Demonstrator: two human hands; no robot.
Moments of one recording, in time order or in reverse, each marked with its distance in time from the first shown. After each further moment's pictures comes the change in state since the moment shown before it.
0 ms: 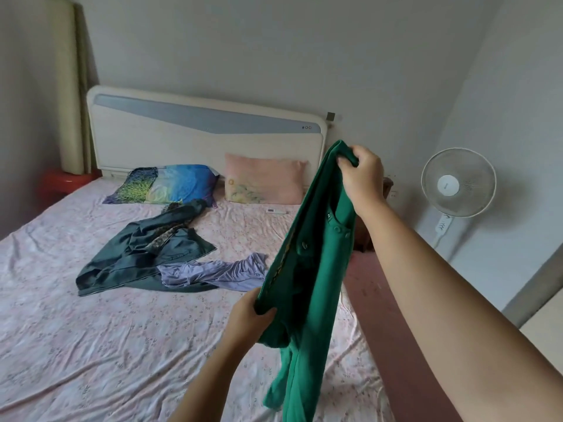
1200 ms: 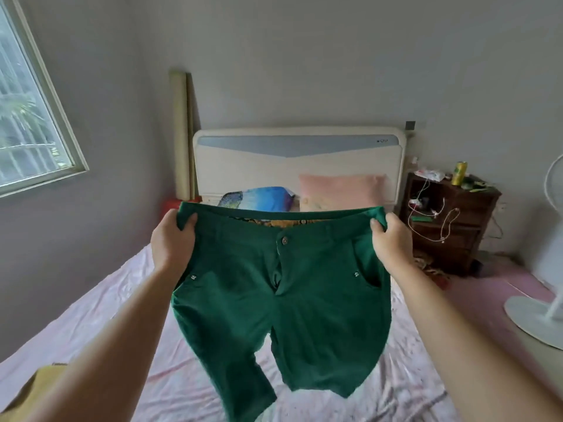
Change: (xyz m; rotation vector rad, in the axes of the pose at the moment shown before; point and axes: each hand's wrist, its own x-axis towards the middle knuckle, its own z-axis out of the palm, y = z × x) left_hand 0.025 0.055 -0.239 0.250 0.886 -0.020; right_hand -0.053 0.030 0.049 -0.027 -0.201 0.252
